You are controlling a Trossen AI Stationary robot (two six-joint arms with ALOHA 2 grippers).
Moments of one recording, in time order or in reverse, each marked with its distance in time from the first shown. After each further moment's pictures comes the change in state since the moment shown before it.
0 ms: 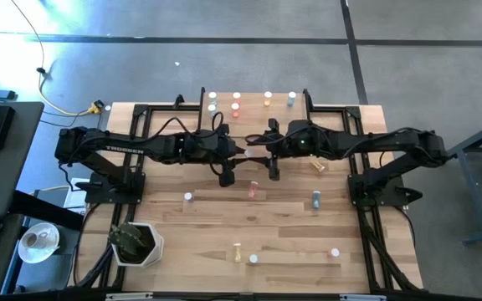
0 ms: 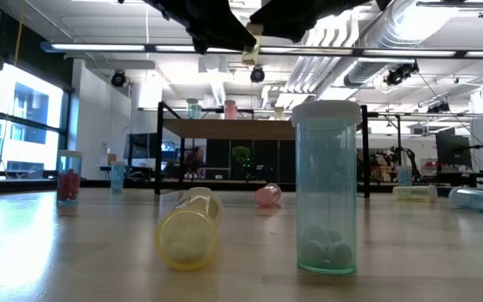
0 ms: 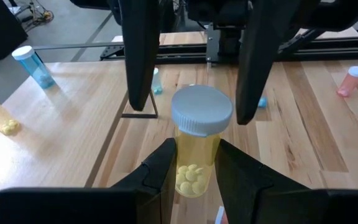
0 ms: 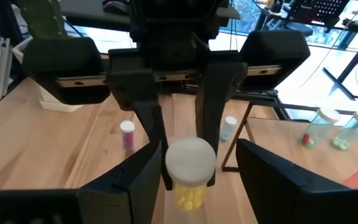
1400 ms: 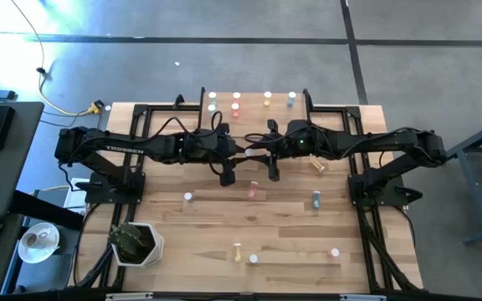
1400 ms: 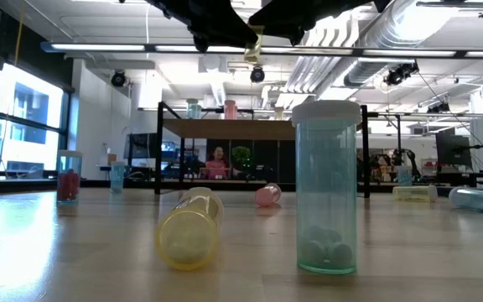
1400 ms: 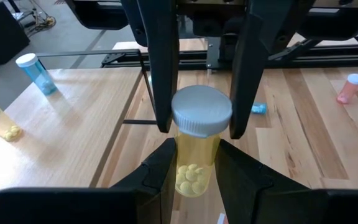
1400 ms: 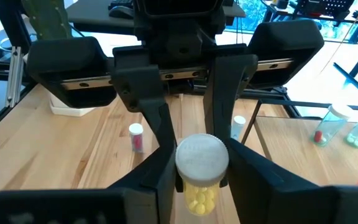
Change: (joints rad) left arm 0.002 0.000 0.000 0.024 0.000 0.001; right arm -0.006 0.007 0.000 0.007 -0.032 0.042
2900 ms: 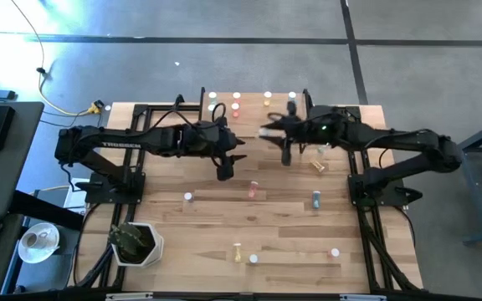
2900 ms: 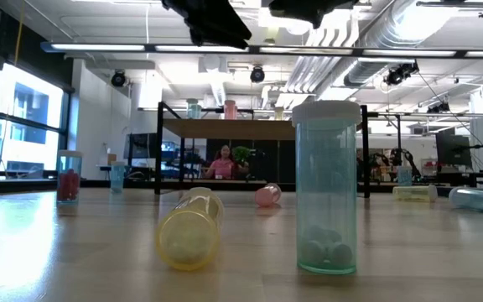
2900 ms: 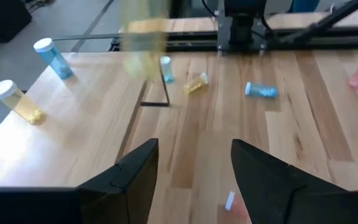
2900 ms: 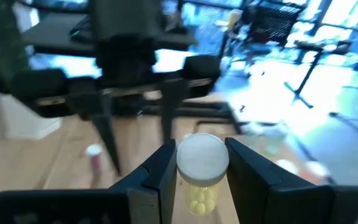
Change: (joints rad) left arm 0.038 -0.005 0.125 -0.234 -0.002 0.005; right arm -0.092 -0.168 -0.002 -0.061 0.060 -0.046
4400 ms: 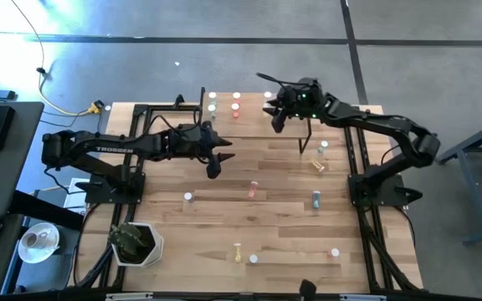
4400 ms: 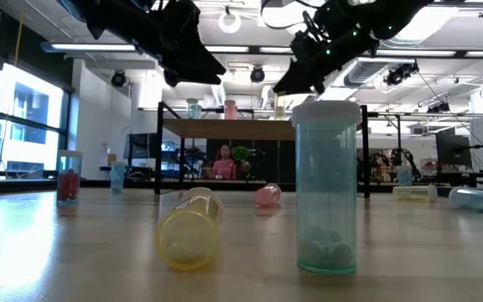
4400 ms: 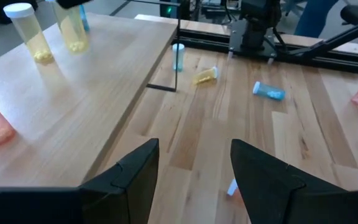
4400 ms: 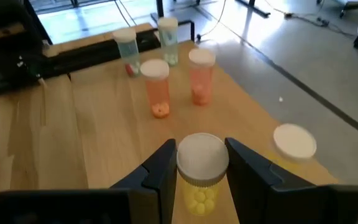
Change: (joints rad) left arm 0.108 -0.147 -0.419 0.376 0.106 -0.128; right arm -0.402 0.240 0.000 0.008 -0.146 0.133
